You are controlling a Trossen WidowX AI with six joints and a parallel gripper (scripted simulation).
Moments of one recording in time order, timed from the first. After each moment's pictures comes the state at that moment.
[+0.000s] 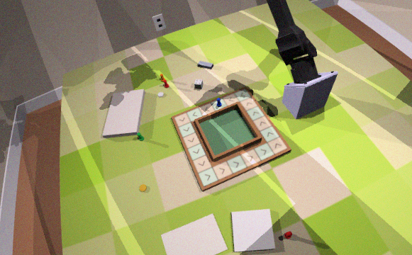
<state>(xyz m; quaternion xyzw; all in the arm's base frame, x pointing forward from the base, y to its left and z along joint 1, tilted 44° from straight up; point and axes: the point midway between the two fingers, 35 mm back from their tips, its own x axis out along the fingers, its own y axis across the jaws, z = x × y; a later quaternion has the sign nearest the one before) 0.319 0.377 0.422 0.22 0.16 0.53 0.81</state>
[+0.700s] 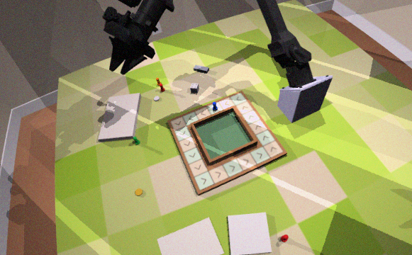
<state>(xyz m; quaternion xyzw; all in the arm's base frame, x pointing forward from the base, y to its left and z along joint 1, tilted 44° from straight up) 0.445 0.095 0.244 0.09 0.32 -0.01 0.94</state>
